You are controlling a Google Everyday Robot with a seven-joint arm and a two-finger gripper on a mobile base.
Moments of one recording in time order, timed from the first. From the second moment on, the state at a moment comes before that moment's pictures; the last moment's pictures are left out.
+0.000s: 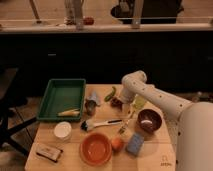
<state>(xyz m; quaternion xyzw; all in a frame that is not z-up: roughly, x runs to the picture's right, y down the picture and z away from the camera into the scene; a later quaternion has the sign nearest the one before) 0.120 0.107 0.918 -0.31 -0.08 -0.02 0.95</state>
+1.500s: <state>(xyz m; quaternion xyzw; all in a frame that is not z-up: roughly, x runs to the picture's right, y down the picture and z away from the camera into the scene) 0.115 0.119 0.945 -0.31 -0.07 0.05 0.95</state>
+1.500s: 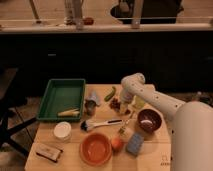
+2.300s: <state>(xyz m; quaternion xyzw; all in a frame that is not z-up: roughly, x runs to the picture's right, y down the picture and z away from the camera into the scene) 0.114 0.121 0.945 -0.32 -0.07 0.04 0.94</state>
